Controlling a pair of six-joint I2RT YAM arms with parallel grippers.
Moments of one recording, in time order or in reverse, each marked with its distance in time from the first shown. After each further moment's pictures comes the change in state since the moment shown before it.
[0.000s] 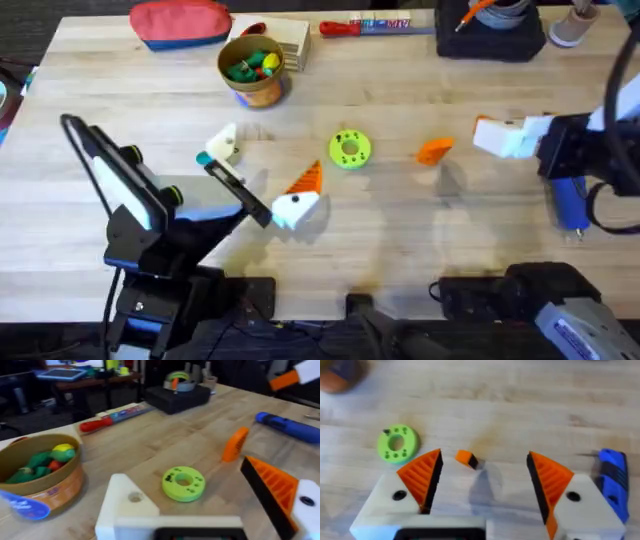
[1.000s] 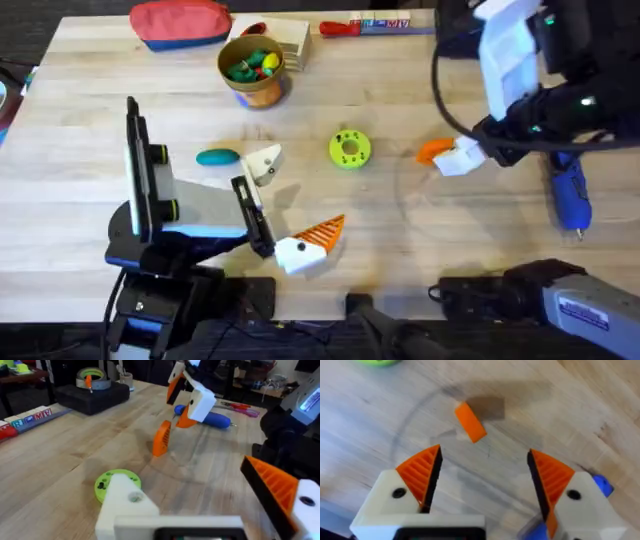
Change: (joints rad) left arm 0.000 0.000 -0.001 -0.013 0.445 -0.044; right arm 0.198 0.522 0.196 -0.169 0.115 -0.413
